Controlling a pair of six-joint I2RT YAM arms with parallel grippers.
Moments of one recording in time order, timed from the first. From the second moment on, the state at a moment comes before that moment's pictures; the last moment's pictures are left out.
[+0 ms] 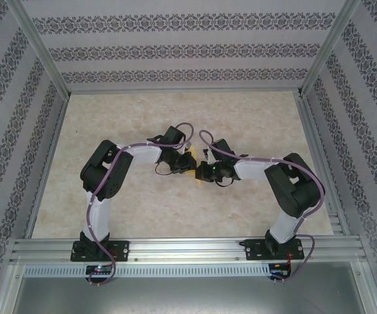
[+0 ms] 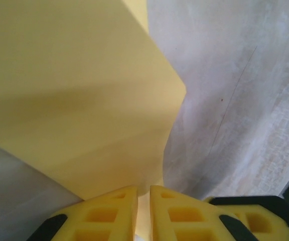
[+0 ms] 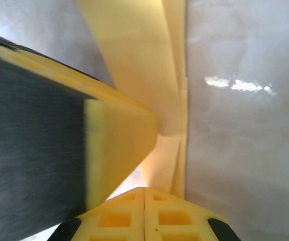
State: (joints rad) left arm -0.59 2.05 1.25 -0.28 0.58 -0.74; right arm 0.55 1.75 0.81 -0.08 -0.44 0.63
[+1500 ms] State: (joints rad) left arm -0.53 2.09 1.32 -0.33 0.59 -0.37; right arm 0.53 1.76 0.81 -0.09 -0.46 0.57
